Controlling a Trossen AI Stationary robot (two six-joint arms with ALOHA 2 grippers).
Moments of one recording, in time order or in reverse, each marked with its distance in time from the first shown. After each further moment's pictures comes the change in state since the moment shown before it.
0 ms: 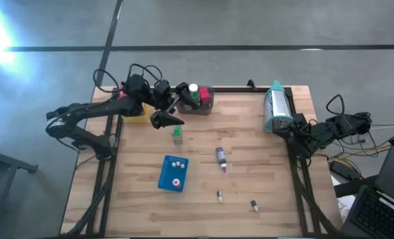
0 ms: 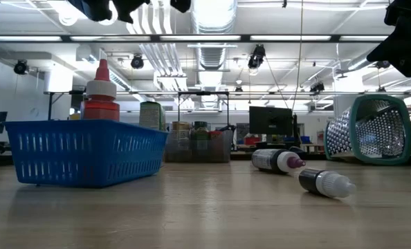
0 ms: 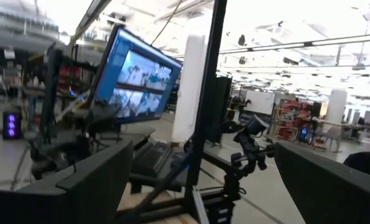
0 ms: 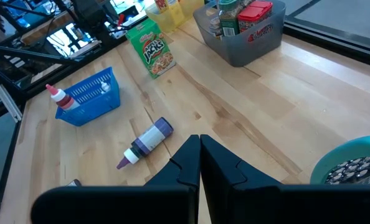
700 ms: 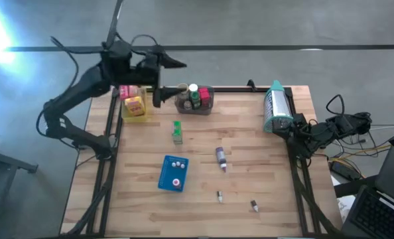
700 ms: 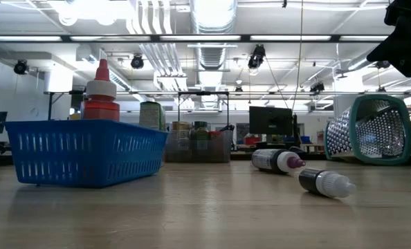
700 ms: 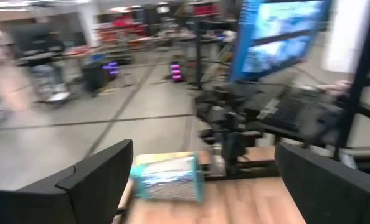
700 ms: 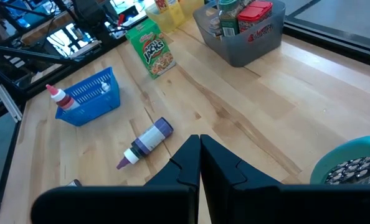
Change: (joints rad) left arm -0.022 -0.024 0.750 -1.274 -0.604 0.595; right arm 0.000 0.000 0.000 0.000 0.000 0.000
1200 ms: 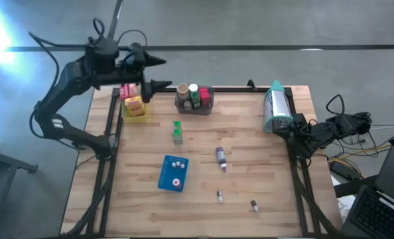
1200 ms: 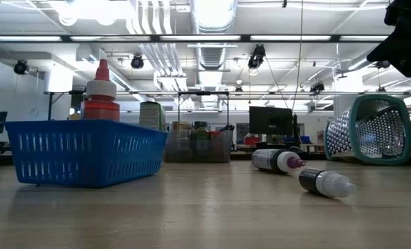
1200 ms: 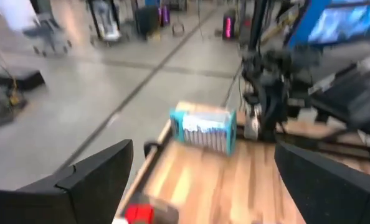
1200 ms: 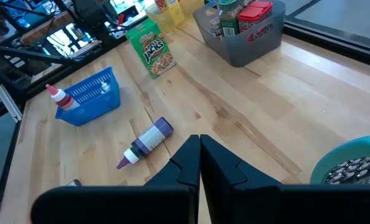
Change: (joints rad) left arm 0.001 -0.033 0.155 -0.379 -0.251 -0.099; right arm 0.000 0.000 0.000 0.000 0.000 0.000
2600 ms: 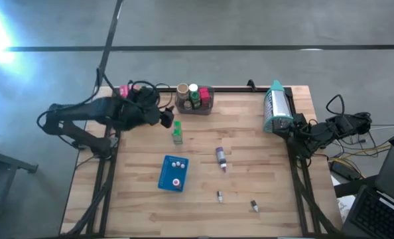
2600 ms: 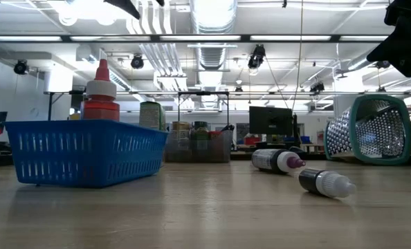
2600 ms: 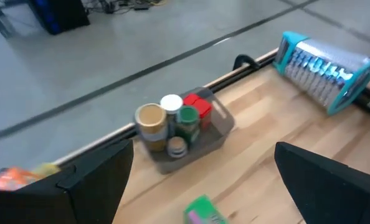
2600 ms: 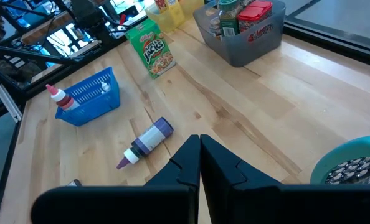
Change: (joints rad) left arm -0.436 0.017 -0.348 -0.220 -0.859 -0.799; right arm 0.000 0.000 0.000 0.000 0.000 0.000
